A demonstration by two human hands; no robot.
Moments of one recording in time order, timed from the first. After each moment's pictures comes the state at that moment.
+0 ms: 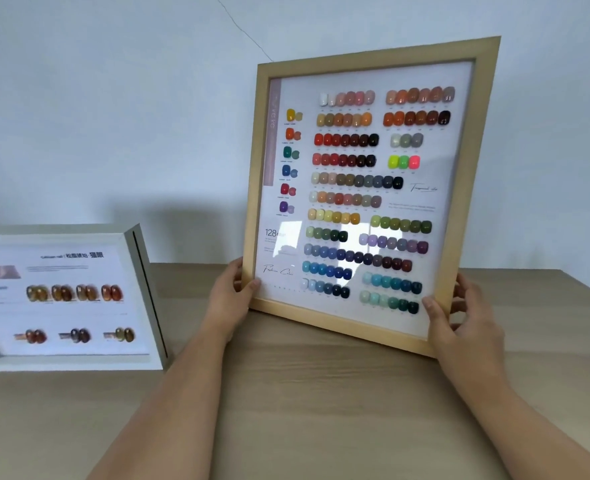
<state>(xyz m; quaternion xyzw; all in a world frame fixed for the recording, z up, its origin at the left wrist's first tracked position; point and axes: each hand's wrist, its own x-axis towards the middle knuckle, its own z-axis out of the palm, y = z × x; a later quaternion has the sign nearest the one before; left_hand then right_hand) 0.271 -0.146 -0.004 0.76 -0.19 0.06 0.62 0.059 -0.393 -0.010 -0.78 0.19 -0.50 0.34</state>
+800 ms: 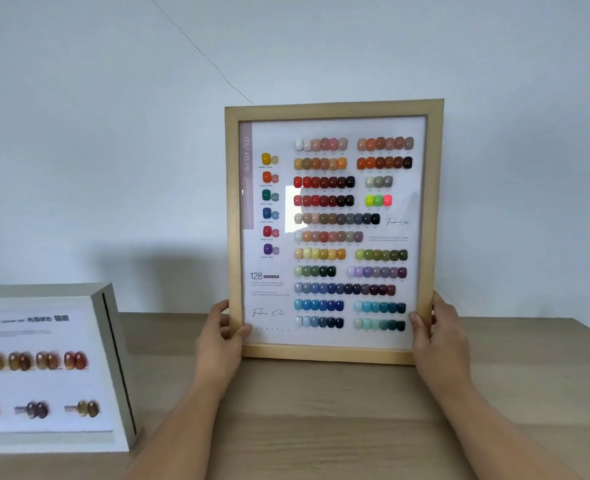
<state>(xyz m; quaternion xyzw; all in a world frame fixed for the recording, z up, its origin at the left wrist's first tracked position) 0.287 -0.160 -0.016 0.75 -0.14 0.12 0.64 0.138 -0.432 -0.009 -0.79 0.20 -0.50 0.29</state>
